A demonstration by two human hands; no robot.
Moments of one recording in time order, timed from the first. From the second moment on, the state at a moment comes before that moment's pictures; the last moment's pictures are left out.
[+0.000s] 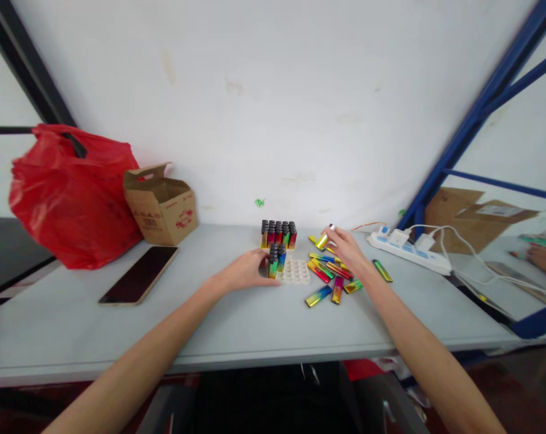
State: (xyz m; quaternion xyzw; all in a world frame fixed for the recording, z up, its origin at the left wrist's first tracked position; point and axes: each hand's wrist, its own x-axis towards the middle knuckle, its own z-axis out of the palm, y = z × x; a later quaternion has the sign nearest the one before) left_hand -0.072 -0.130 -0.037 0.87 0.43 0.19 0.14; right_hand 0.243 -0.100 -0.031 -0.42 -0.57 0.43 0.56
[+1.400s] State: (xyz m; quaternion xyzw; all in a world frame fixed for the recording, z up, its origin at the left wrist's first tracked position) left_hand -0.071 -0.134 -0.033 0.87 0.41 0.21 0.17; right_hand 0.171 -0.148 -0.035 -0.42 -0.82 0.16 0.35
